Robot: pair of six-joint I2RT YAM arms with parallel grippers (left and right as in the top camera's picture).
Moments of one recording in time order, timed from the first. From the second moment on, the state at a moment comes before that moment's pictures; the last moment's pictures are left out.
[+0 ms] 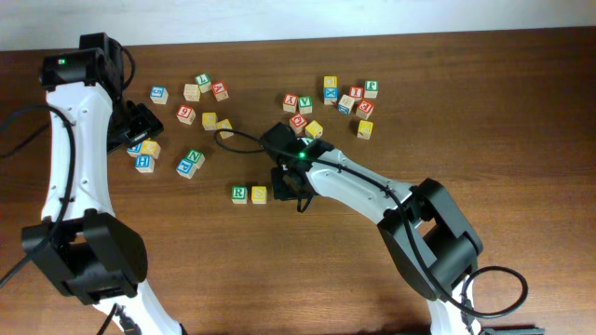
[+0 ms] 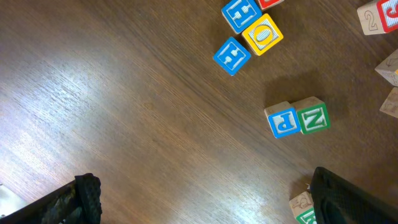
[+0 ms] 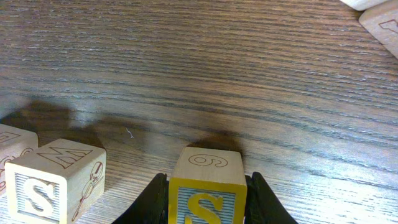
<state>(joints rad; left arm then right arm) 0.13 1.99 1.99 -1.52 -0.22 -0.54 0.69 2.08 1.47 -0.68 0.00 0.60</state>
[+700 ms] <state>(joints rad) 0.13 1.99 1.99 -1.52 -0.22 -0.54 0.69 2.08 1.47 -0.68 0.00 0.63</state>
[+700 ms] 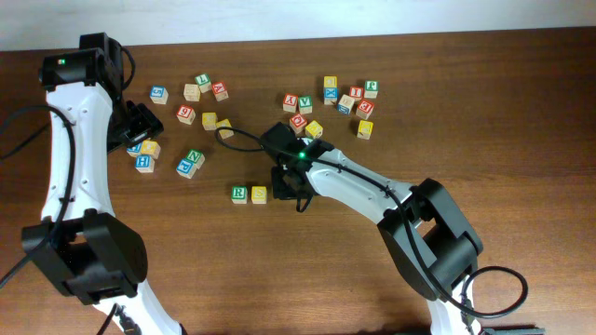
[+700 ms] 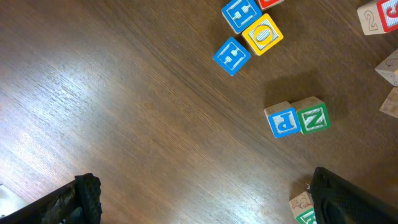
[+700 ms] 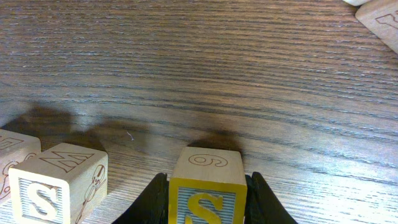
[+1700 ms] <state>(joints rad) 0.13 1.99 1.99 -1.52 -0.22 -0.54 0.69 2.10 1.85 -1.13 0.02 0.60</state>
